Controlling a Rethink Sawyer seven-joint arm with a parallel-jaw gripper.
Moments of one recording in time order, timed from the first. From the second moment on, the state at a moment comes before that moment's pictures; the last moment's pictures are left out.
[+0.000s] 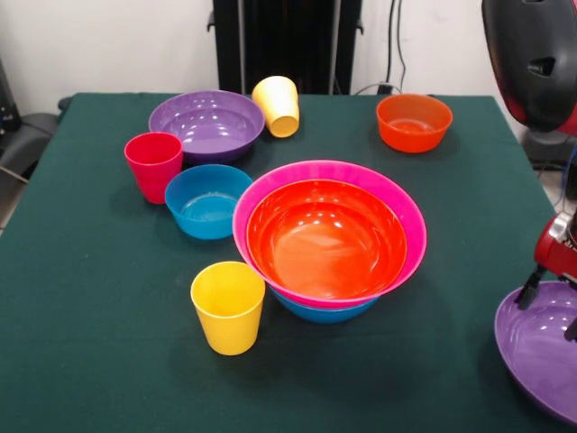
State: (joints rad) arm 0.28 0.22 -0.84 0.54 0.86 1.02 2.38
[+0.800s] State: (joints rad) arm 0.27 0.16 -0.75 0.54 0.78 1.12 2.38
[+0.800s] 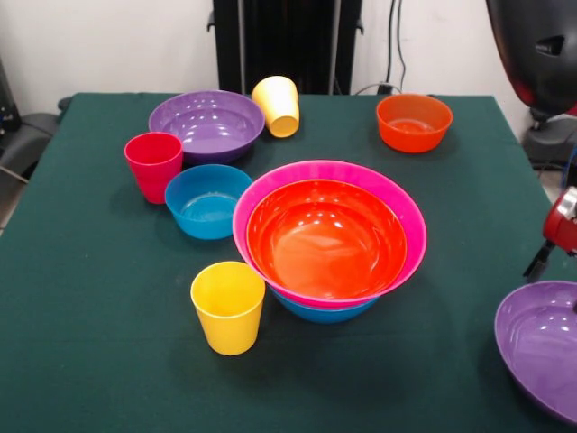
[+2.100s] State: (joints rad) arm 0.26 0.11 -0.54 0.71 0.63 0.89 2.38
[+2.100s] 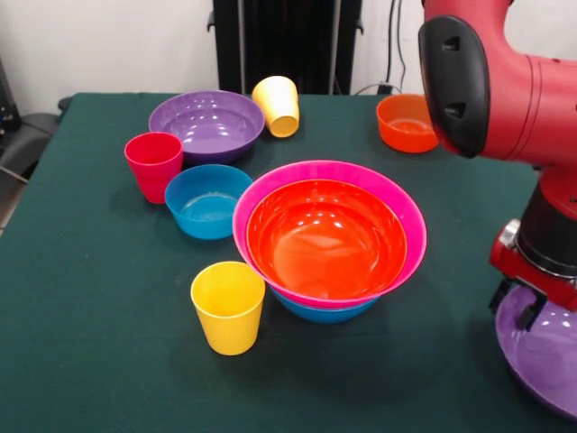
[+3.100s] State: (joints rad) arm 0.28 0.07 -0.54 0.71 0.60 0.88 2.38
